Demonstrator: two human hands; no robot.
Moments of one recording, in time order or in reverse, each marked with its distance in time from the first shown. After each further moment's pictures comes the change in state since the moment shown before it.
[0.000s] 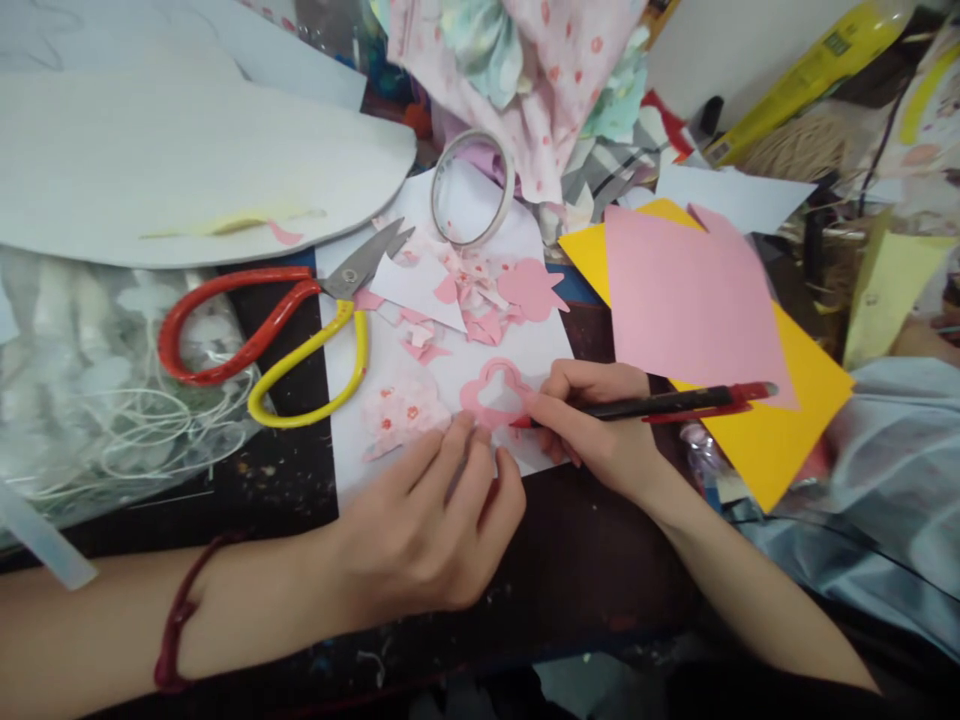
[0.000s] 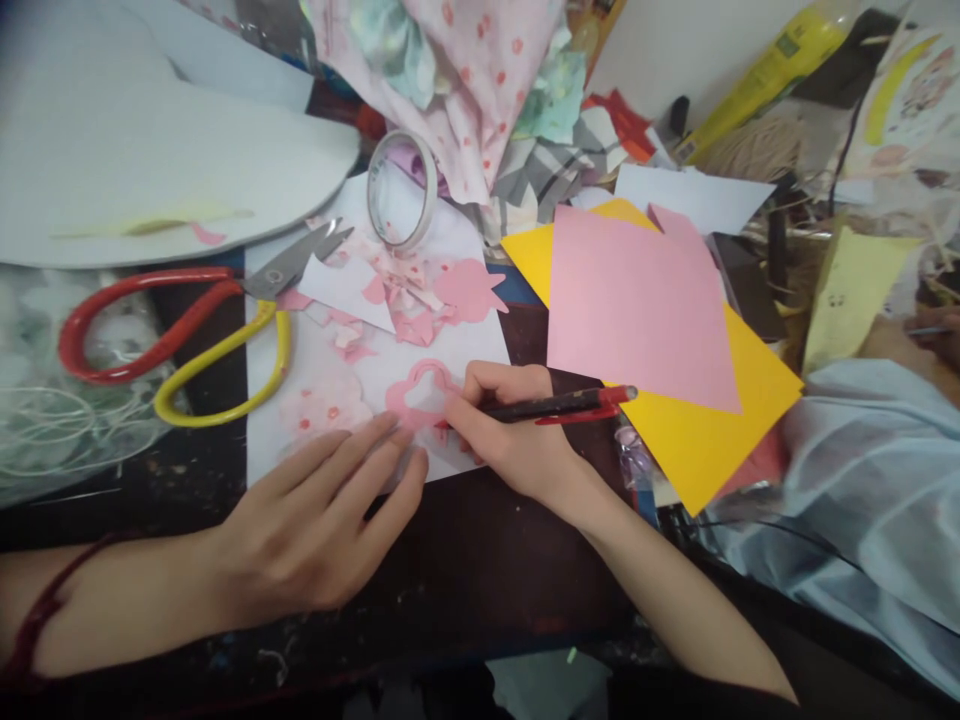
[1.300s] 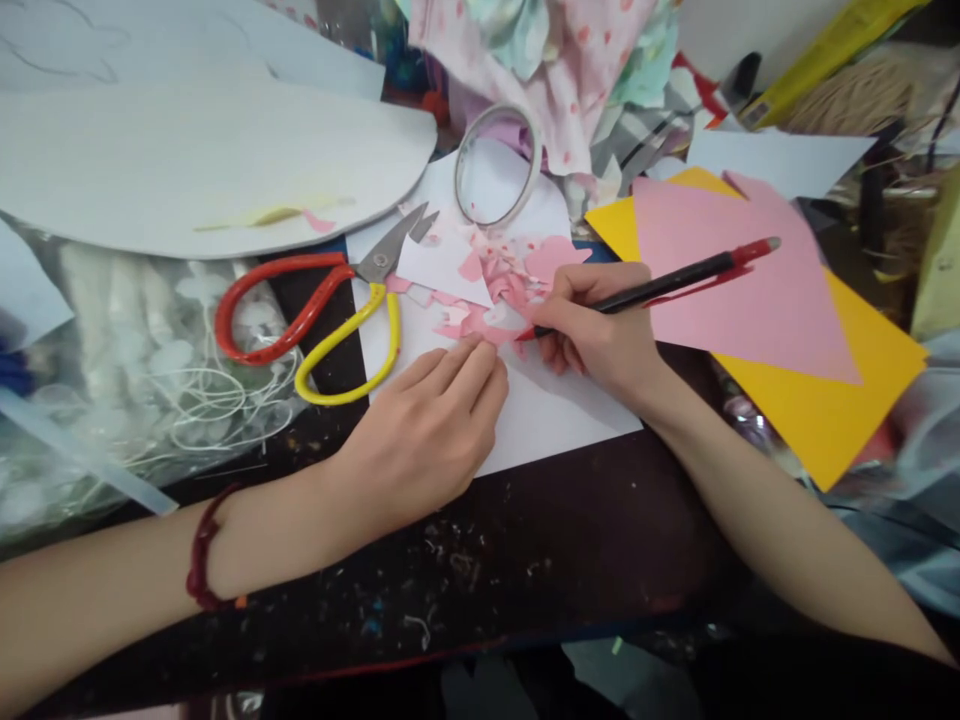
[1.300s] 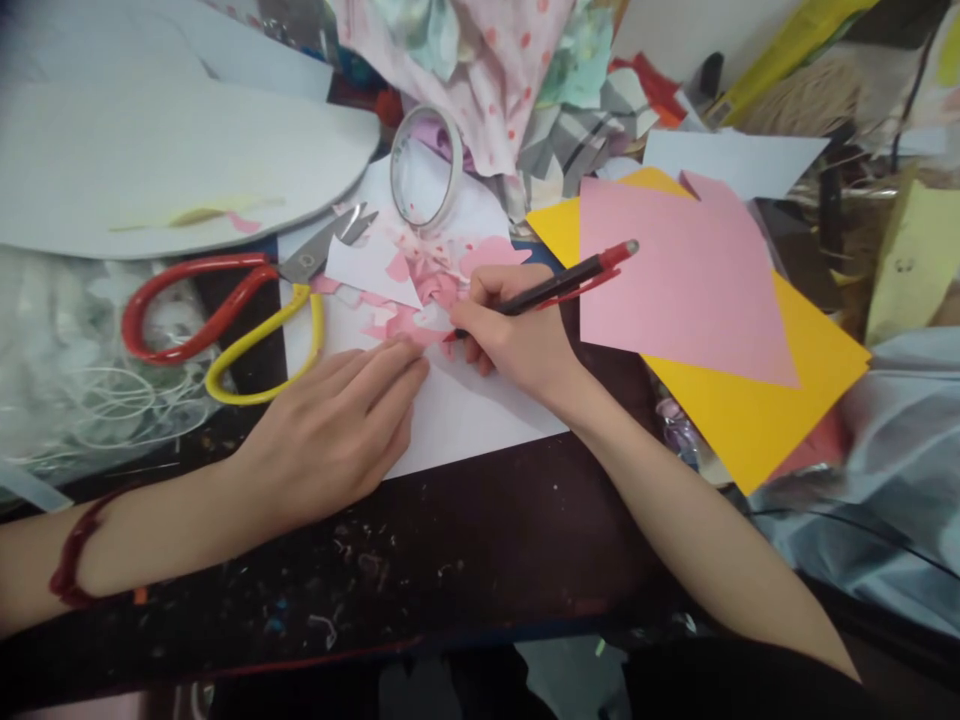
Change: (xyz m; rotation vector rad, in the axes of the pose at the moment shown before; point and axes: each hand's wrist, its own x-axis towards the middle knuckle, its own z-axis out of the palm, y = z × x) left_hand 0.001 -0.037 0.006 -0.061 -0.198 -0.085; right_hand 0.053 -0.007 0.014 -0.004 0.085 -0.221
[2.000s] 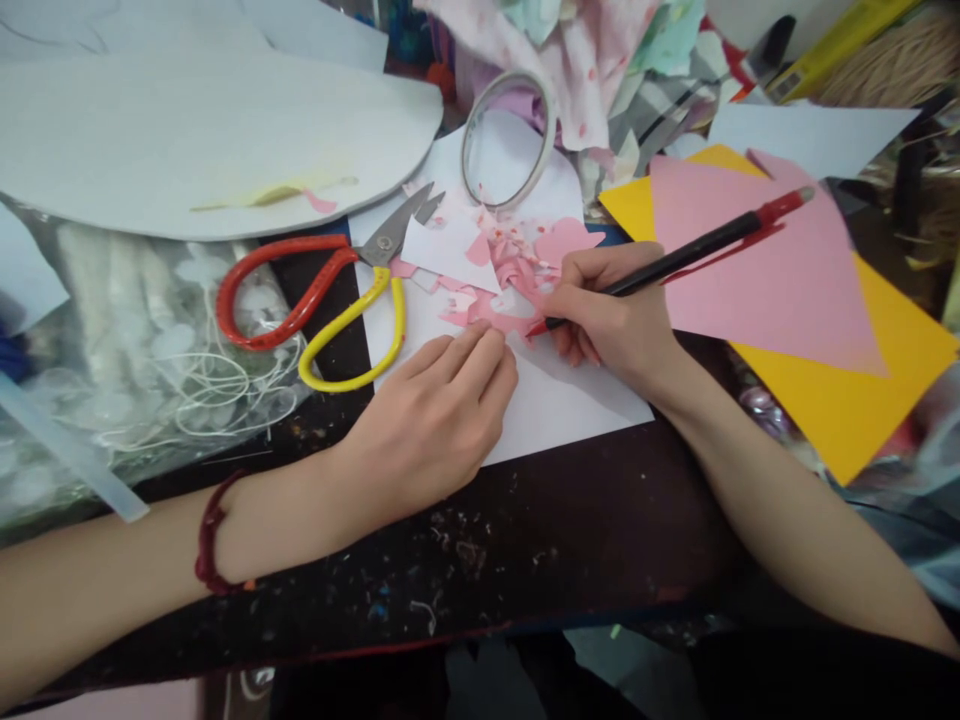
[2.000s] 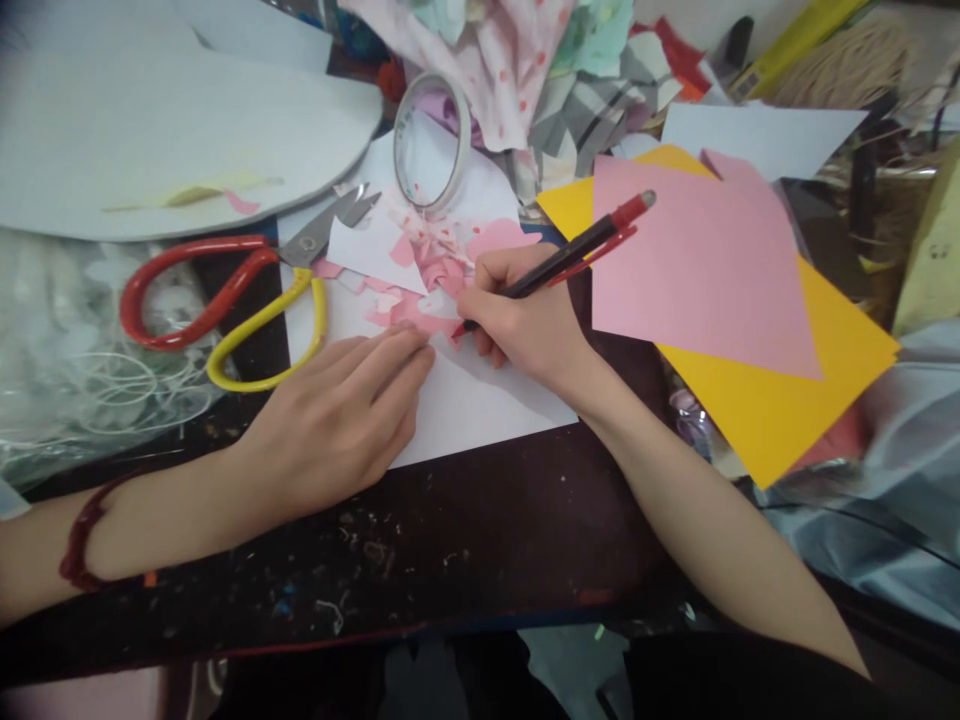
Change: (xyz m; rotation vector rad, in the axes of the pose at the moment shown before) left_hand -0.001 0.000 0.000 0.006 -0.013 0.004; right_hand 0.000 -0.004 0.001 -0.031 -0.028 -0.001
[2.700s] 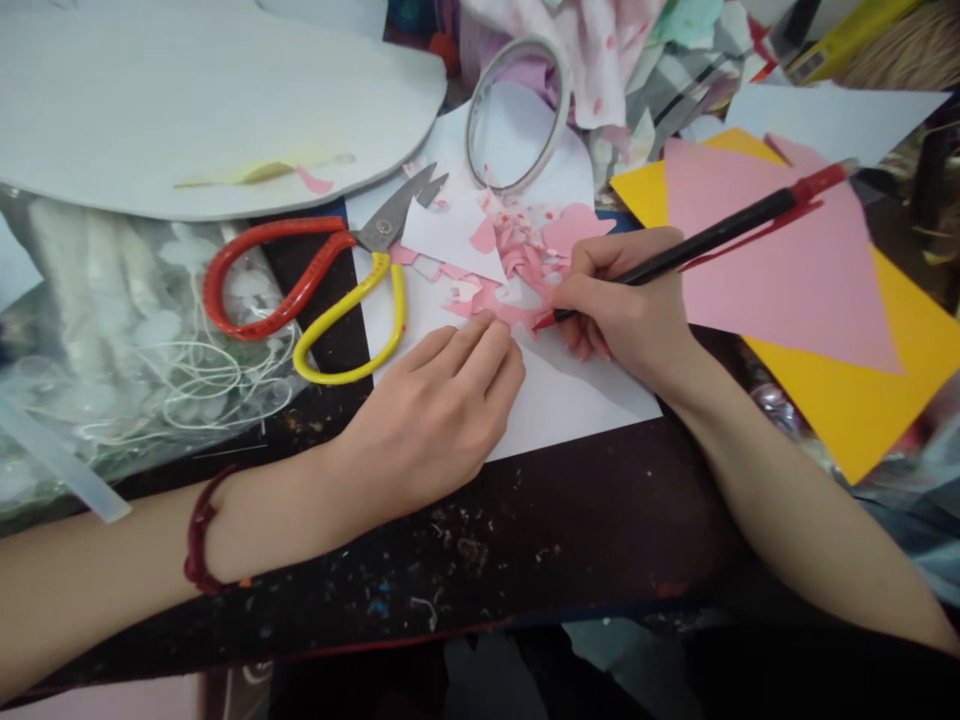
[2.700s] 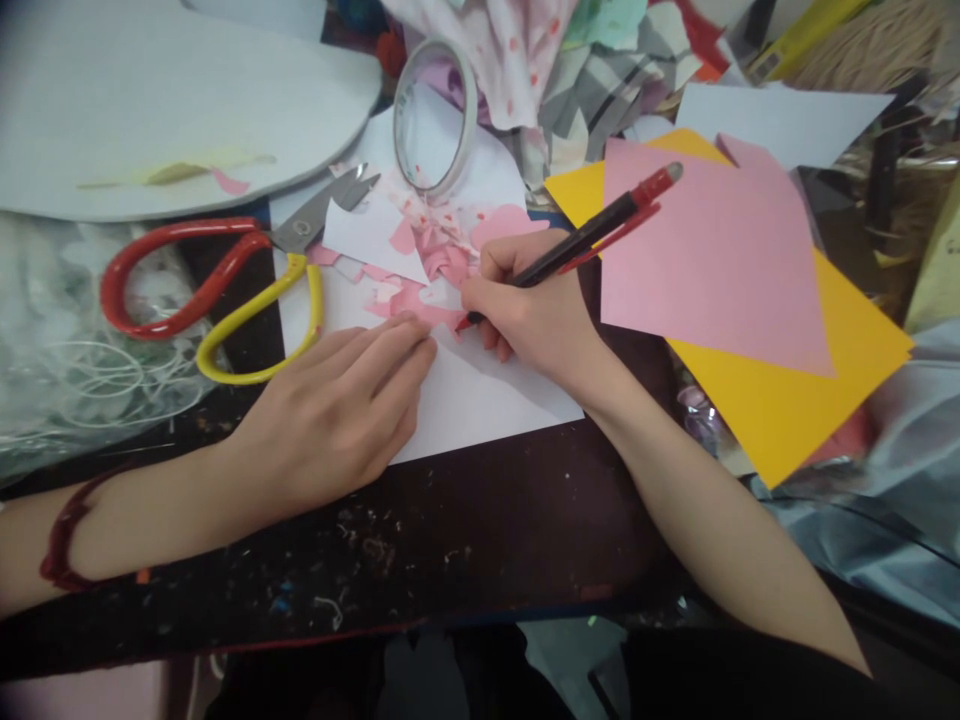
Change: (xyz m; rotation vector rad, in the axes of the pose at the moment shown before) left_hand 0.000 0.000 0.001 -0.009 -0.003 0.008; right_hand -0.001 0.000 -0.002 -0.036 -0.019 0.017
